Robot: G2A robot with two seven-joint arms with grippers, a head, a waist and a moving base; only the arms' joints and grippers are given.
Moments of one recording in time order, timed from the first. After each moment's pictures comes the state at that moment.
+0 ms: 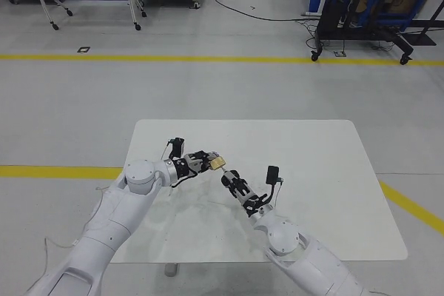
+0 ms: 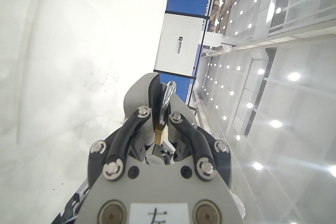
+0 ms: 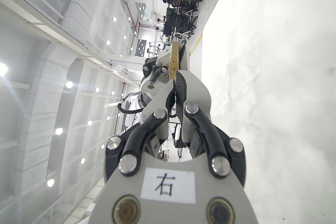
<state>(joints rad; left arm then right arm) 0.90 -1.23 -0.93 -1.05 -0.50 0.07 -0.77 -1.36 -1.21 0.80 -1.55 0.24 -0.15 -0.15</state>
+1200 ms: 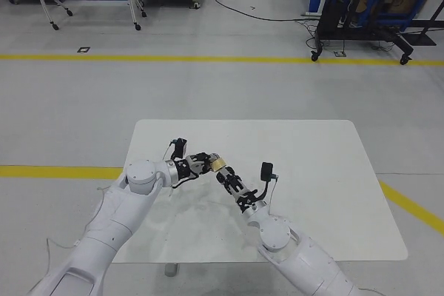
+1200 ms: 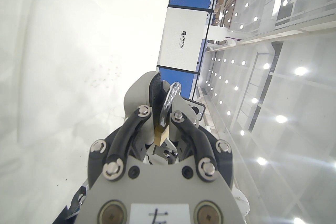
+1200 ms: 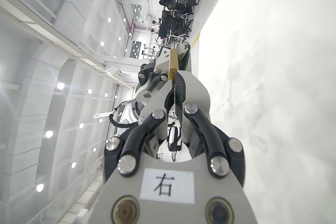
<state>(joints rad) 0.90 -1.25 -0.95 -1.05 -0.46 0.07 -0.82 -1.34 -1.28 0.83 -1.51 0.18 -0.10 -0.15</state>
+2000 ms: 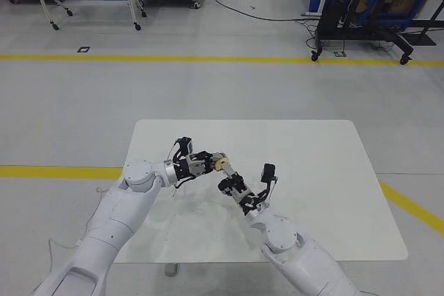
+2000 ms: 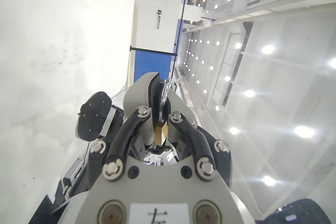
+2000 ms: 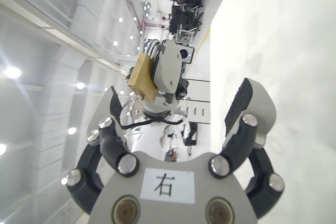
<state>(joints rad) 0.91 -1.26 -0.98 -1.01 -0.62 -0.04 -0.99 -1.40 -1.28 0.89 -1.54 0.34 -0.23 0.01</state>
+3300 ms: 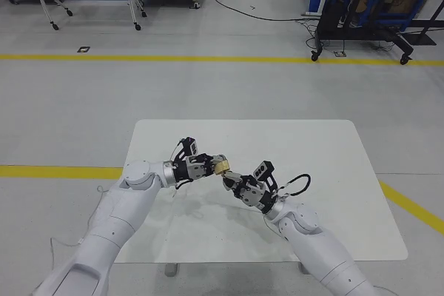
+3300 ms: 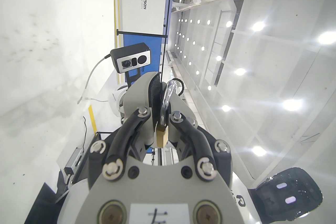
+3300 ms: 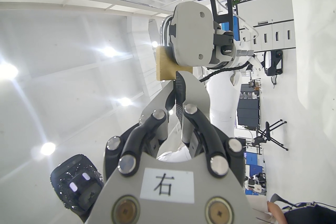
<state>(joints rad) 0.88 -1.28 -0.98 -0.95 -0.65 -0.08 -1.13 -1.34 -1.27 1.03 -1.35 0.91 -0.21 0.77</state>
